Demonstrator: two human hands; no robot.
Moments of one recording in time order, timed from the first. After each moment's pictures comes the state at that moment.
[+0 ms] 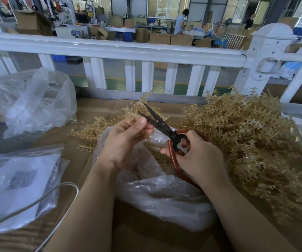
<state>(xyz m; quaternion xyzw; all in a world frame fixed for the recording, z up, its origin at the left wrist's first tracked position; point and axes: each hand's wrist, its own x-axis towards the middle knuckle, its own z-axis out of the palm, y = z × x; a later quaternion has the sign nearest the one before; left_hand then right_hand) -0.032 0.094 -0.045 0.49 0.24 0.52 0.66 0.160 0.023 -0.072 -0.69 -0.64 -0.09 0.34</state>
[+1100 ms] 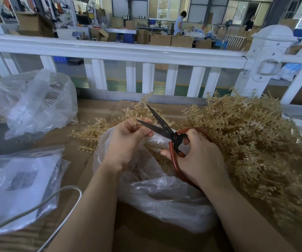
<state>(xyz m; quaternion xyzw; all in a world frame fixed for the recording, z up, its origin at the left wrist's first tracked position) -0.028 0.099 -0.056 0.57 0.30 0.54 0.54 0.163 0.028 -0.074 -0.68 -0.64 -0.14 0.33</state>
